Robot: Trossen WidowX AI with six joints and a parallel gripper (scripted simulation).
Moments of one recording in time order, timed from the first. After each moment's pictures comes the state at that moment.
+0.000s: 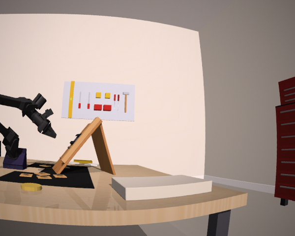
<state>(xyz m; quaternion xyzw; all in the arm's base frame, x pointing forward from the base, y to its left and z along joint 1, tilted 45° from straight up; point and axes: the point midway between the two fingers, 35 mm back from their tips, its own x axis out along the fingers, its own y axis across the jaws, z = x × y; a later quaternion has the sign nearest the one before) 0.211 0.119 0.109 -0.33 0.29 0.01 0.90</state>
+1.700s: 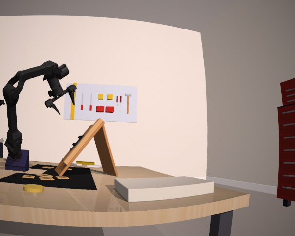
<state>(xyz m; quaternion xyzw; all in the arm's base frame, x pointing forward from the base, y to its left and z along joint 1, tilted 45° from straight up) 0.238 0.248 0.202 -0.81 0.27 0.40 0.34</state>
